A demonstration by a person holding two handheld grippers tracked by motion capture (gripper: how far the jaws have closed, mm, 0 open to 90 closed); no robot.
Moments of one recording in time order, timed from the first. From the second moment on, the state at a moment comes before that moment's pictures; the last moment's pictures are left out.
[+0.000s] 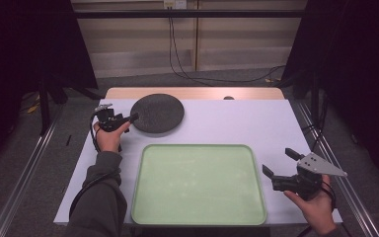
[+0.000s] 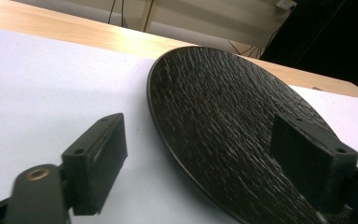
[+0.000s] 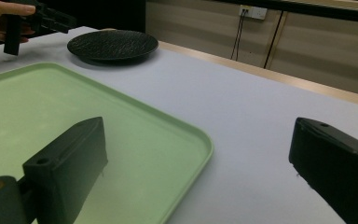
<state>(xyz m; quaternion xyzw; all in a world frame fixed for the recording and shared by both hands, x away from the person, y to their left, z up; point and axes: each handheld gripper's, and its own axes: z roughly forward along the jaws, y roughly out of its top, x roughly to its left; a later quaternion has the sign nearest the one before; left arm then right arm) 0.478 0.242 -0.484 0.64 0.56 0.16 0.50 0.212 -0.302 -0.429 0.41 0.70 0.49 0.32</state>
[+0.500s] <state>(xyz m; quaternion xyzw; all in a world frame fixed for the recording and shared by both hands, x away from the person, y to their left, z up) 0.486 0.233 -0.496 0.60 0.61 0.11 0.50 0.211 -0.303 -0.429 0.42 0.70 0.49 0.31</state>
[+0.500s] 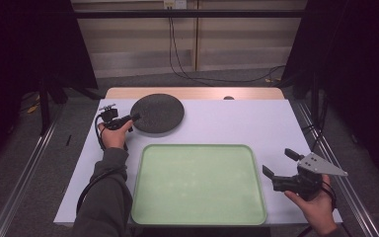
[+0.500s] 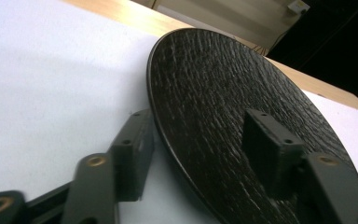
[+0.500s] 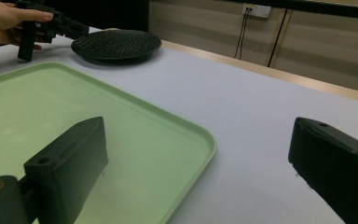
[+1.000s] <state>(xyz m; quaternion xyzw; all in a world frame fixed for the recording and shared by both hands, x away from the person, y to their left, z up) 0.490 0.229 -0.509 0.52 0.68 0.05 0.52 0.212 -0.306 -0.428 0.42 0.69 0.50 0.30</state>
